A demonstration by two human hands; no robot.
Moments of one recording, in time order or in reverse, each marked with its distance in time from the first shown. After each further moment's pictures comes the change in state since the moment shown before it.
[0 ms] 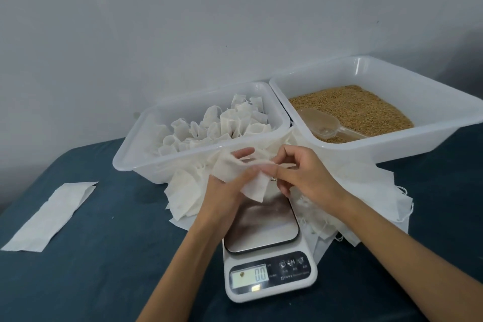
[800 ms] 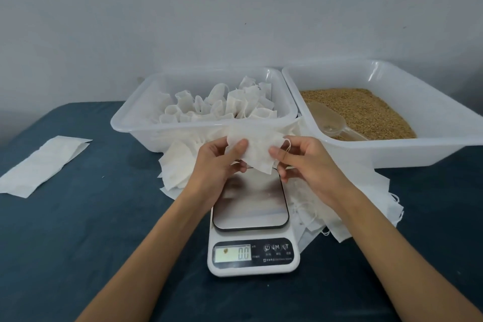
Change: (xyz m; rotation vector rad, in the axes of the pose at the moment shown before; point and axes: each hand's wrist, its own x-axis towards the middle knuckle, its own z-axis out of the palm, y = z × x) left_hand 0.000 0.004 0.000 -0.050 0.118 0.002; right_hand 0.000 -0.008 -0.007 0.032 -0.057 0.143
